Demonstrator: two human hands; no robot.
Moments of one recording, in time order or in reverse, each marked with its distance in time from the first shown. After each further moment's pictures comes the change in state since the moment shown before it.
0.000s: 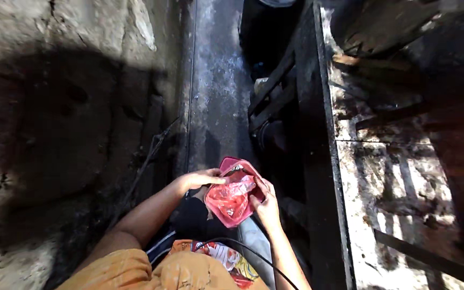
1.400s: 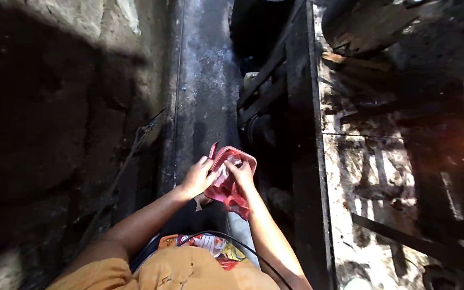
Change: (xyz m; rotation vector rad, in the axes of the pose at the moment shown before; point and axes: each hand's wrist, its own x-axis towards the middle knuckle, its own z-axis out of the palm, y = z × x) left_hand -0.003 -0.001 0.047 0.670 0.589 0.308; right_hand 0.072 -0.025 0.042 0.104 -0.068 0.377
